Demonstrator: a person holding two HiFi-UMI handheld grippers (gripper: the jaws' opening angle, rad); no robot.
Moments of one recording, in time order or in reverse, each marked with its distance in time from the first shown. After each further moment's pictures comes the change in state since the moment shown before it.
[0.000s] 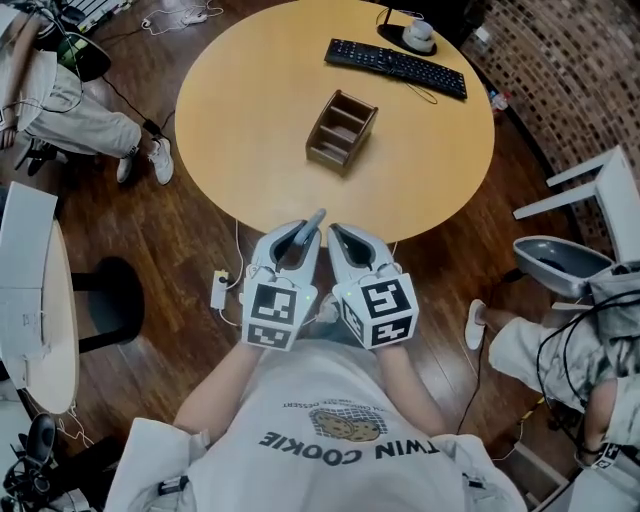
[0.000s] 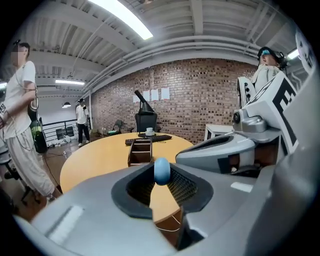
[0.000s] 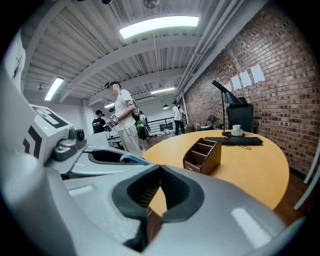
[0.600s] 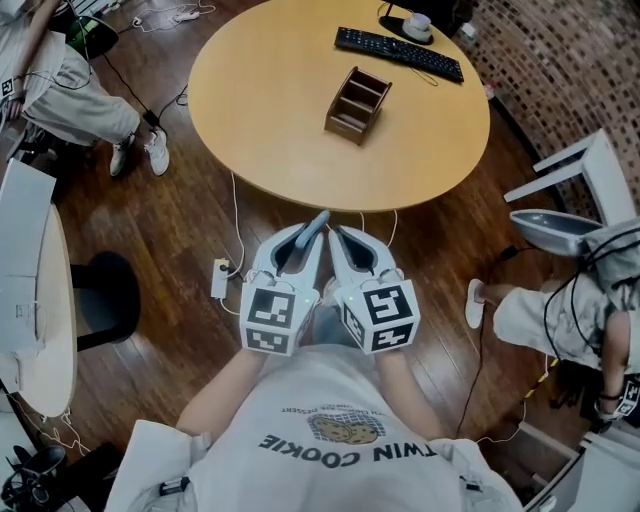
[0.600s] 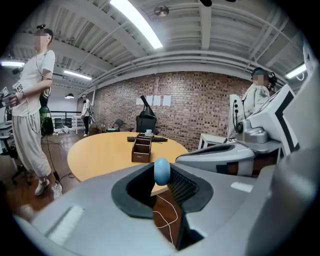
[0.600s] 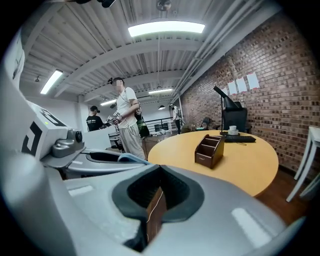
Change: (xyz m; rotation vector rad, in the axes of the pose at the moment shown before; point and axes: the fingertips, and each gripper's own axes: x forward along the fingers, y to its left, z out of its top) left arm -0.106 0.003 -0.044 -0.125 -0.064 -0.050; right arm -0.035 0.104 -0.031 -0.011 -0.005 -0.081
